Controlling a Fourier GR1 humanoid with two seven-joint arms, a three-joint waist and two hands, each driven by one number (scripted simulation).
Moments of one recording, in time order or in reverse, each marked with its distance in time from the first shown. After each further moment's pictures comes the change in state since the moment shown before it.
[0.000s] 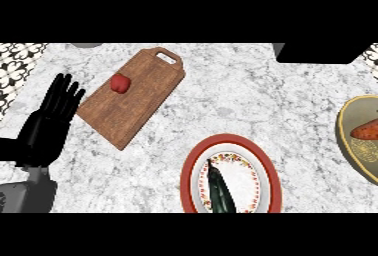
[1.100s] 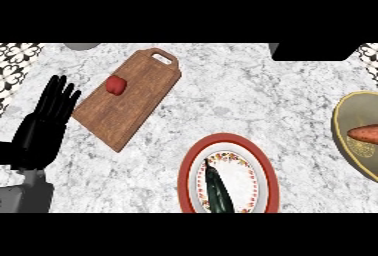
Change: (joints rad) left arm 0.018 -0.005 0.023 -0.014 -0.001 -0.008 0.001; right arm 0.292 -0.371 -0.285 0.278 -0.221 0.351 -0.205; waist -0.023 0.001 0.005
